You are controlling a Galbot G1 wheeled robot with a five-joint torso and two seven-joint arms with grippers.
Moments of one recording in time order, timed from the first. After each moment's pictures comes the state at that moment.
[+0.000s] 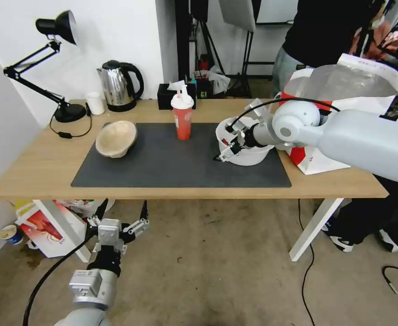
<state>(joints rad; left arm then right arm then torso) 1.80 -1.50 -0.55 -2.30 0.00 0.00 0.00 0.45 0.76 -1.15 1.62 1.41 -0.72 -0.05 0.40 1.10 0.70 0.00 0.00</state>
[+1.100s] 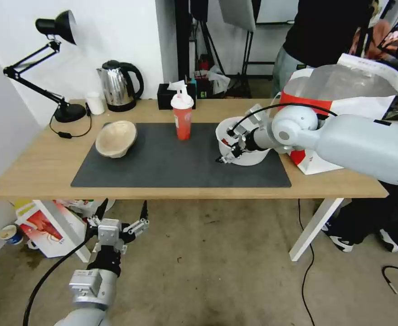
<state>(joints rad) 1.80 -1.50 -0.55 -2.30 0.00 0.00 0.00 0.44 0.76 -1.15 1.60 1.41 -0.72 -0.06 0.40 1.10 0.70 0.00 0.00</state>
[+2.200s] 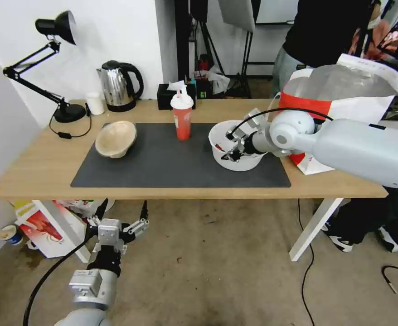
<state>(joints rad) 1.80 -1.50 -0.55 -2.30 0.00 0.00 0.00 0.42 0.77 -1.15 1.58 1.42 -0.72 -0.04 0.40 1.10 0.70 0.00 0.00</state>
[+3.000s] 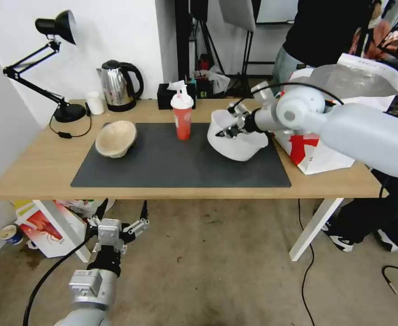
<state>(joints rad) 1.80 -1.50 -0.55 -2.30 0.00 0.00 0.00 0.39 0.76 -0.91 1.58 1.50 -0.72 -0.03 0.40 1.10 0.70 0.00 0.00</state>
